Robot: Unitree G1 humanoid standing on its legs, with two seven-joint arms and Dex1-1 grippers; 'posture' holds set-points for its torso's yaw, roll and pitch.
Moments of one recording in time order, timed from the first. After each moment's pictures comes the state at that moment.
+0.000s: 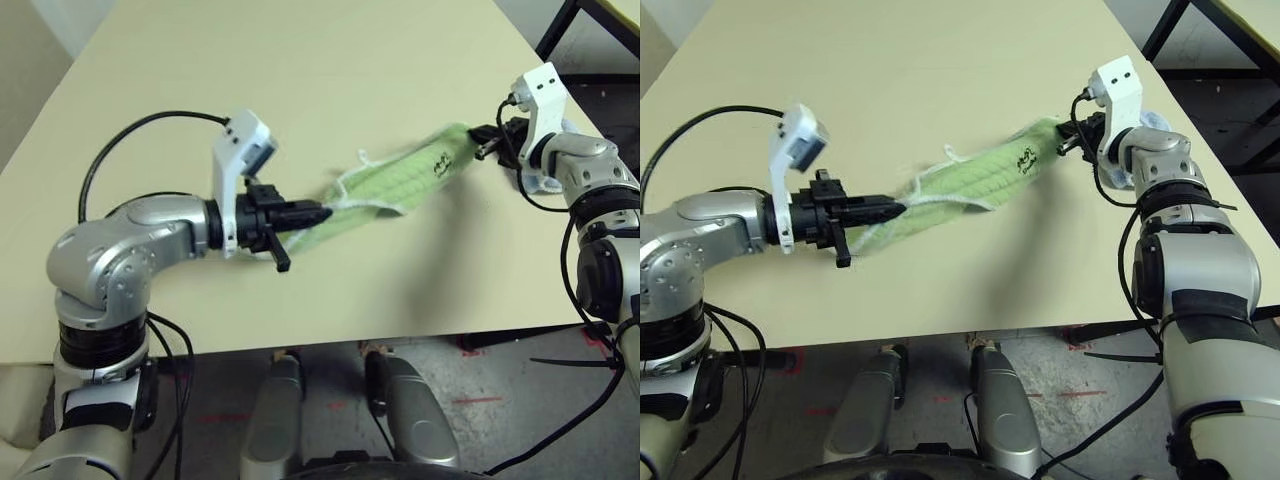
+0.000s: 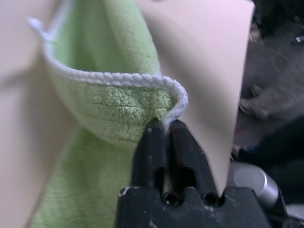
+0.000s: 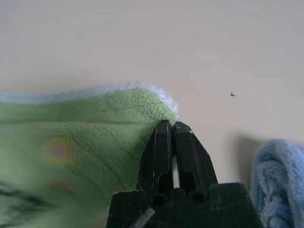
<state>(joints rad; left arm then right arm) -0.57 0.57 -0.01 -0.56 -0.67 1.28 -0.71 -1.17 -0.57 -0.06 1.30 -0.10 -0.08 0.76</state>
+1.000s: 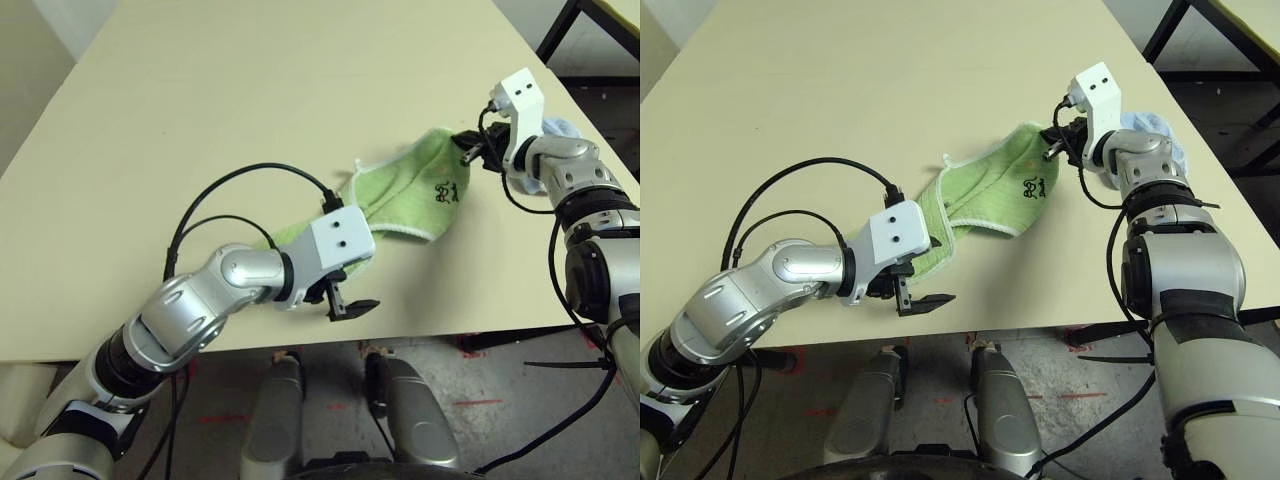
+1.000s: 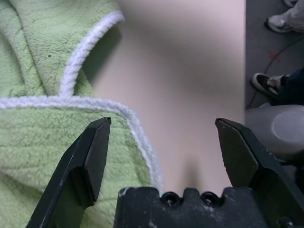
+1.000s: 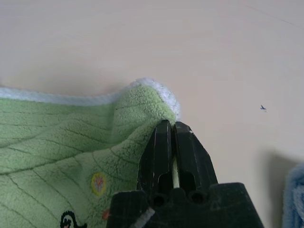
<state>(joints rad) -0.58 0.61 -0.54 -0.60 -0.35 1.01 -0.61 -1.17 -0.53 -0.05 1.30 -0.11 -0.09 0.77</state>
